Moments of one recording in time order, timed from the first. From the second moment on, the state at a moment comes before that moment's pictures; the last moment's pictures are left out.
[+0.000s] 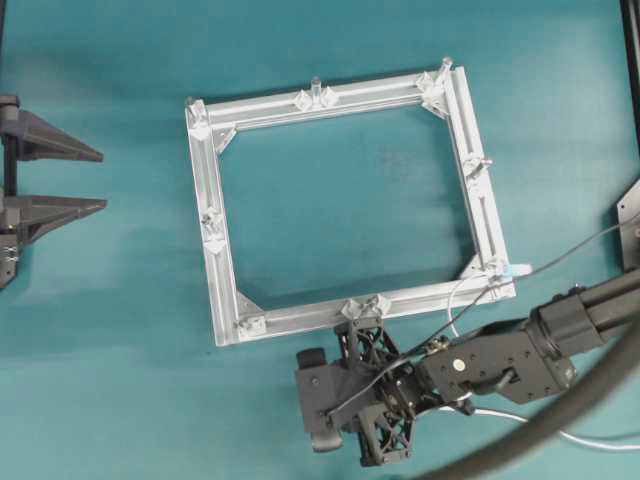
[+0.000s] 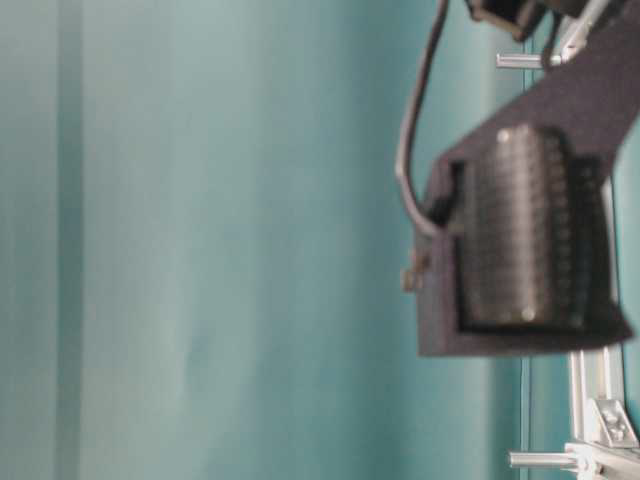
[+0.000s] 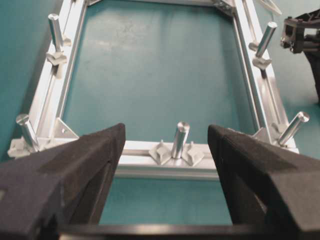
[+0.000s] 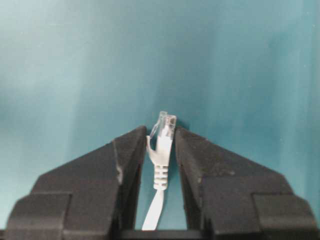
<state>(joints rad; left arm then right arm) 0.12 -1.10 1.29 -0.06 0.14 -0.02 0.41 0.37 0.35 -0.12 0.27 0.38</state>
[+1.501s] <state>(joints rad) 0.12 -1.27 1.36 -0.06 0.14 -0.02 0.16 0.07 0.52 -0.74 0.60 1.64</state>
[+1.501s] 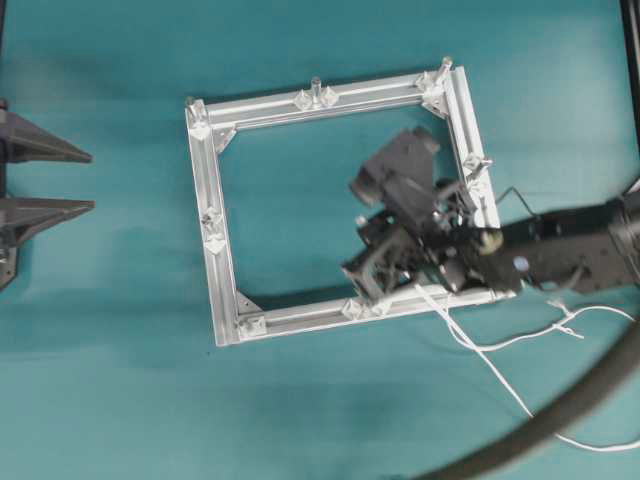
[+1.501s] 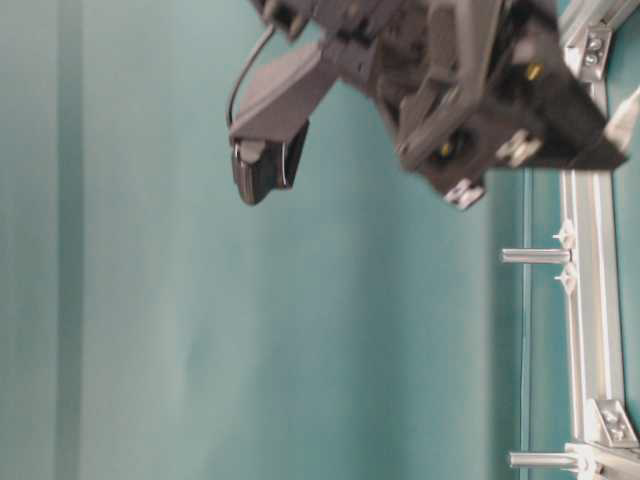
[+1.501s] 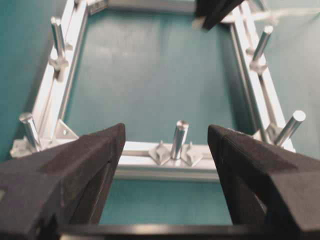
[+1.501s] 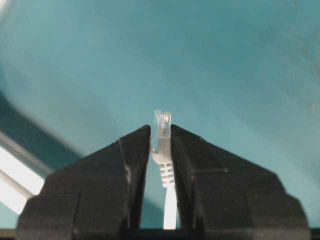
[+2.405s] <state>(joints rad) 0.12 -1.44 1.39 -0.06 0.28 -0.02 0.11 0.29 0.21 -0.43 0.57 0.54</state>
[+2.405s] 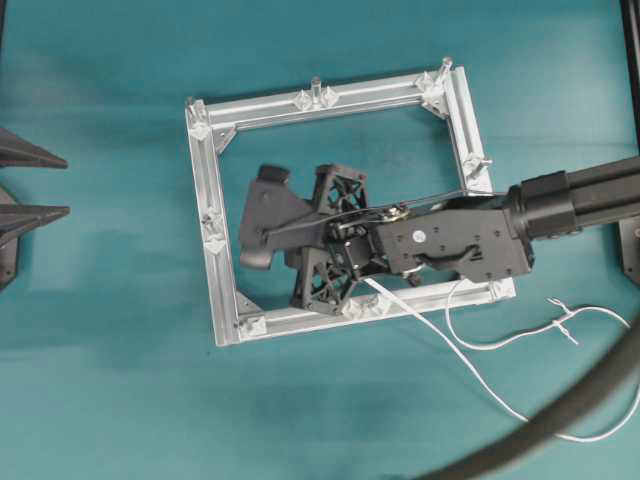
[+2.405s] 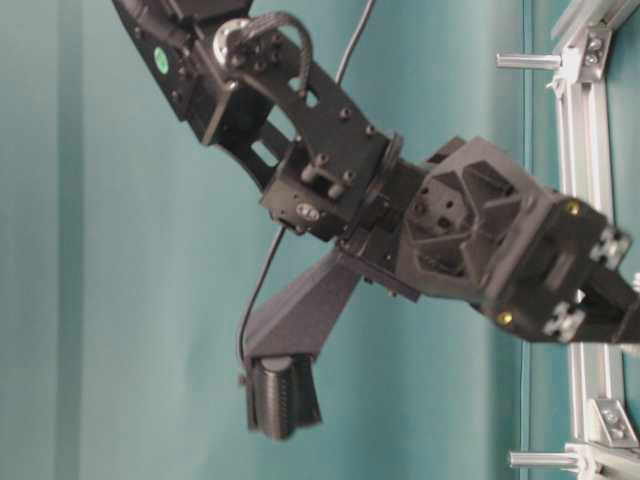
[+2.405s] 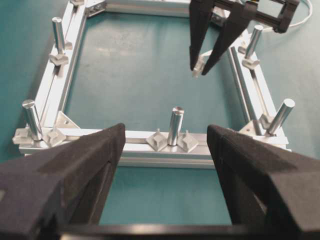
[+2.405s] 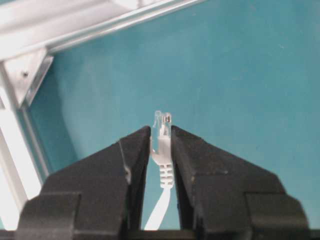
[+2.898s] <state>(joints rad) 0.12 -1.44 1.39 -0.06 0.28 -0.02 0.26 0.33 0.13 -0.37 0.64 0.16</state>
